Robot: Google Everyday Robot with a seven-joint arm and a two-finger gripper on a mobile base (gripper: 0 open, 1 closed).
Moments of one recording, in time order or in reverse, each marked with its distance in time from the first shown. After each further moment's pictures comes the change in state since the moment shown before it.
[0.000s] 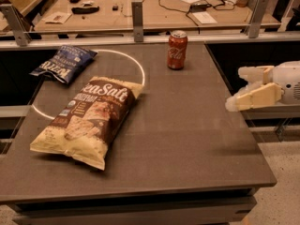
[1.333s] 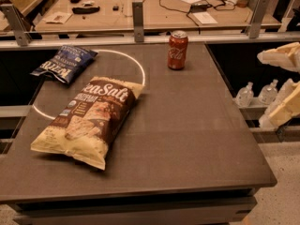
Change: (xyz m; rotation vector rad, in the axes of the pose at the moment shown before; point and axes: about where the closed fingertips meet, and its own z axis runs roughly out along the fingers) arm -0.014 0.046 -0.055 0.020 0.438 -0.362
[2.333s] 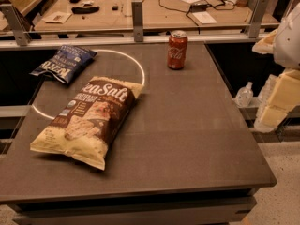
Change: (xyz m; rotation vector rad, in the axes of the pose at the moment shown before) arm -0.016 0.013 -0.010 0.076 0.468 -0.099
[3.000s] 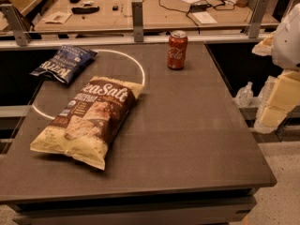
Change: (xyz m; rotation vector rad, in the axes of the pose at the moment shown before) arm 0.001 0.001 0.003 -0.011 0.024 0.001
